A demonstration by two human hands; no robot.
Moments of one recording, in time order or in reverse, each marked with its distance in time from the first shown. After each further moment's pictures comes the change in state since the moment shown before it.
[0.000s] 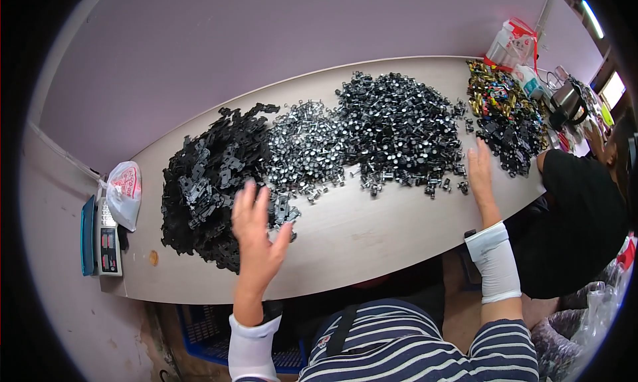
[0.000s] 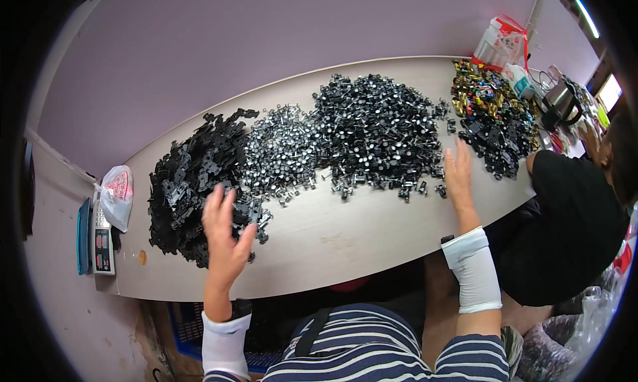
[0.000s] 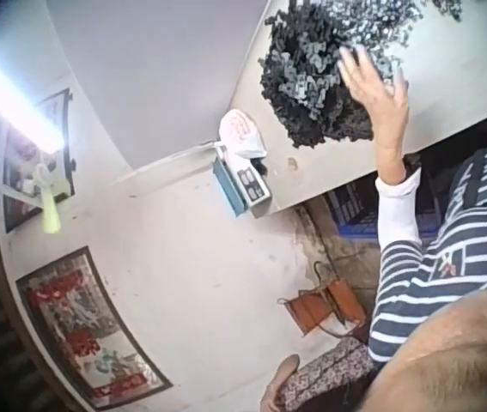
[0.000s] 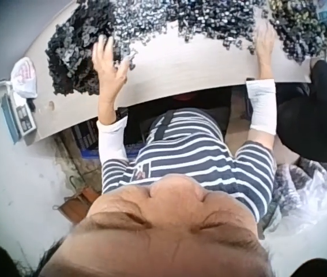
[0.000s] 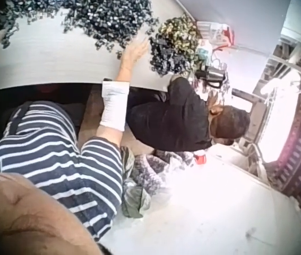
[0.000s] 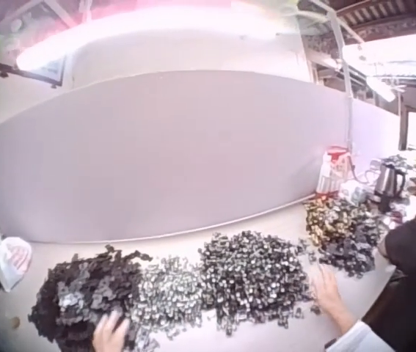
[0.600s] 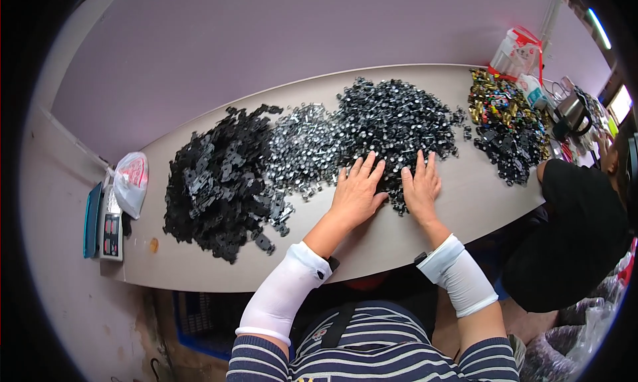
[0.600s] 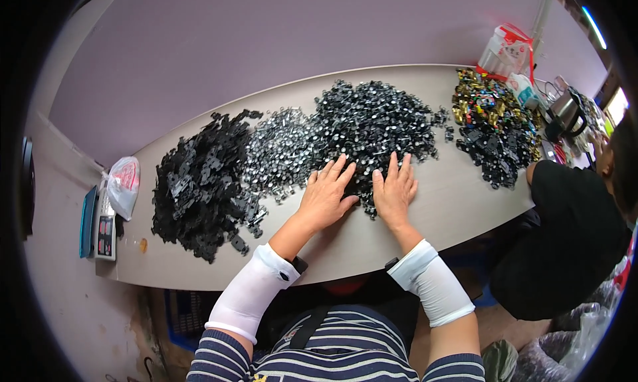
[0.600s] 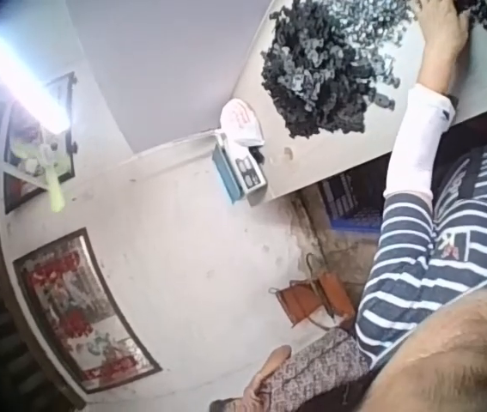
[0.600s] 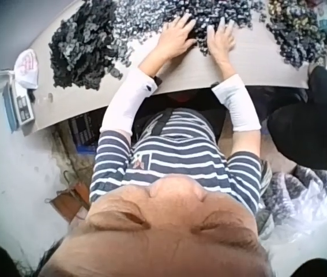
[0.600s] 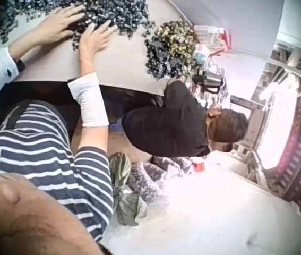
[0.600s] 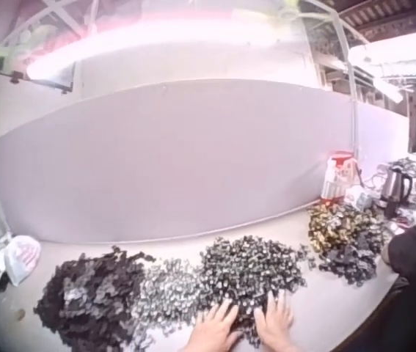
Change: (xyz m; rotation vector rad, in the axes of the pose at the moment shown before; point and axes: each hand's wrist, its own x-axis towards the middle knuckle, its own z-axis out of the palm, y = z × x) left_hand 0.068 0.084 0.158 0.042 -0.369 0.224; right_hand -0.057 -0.113 0.067 -0.139 -0.219 0.141
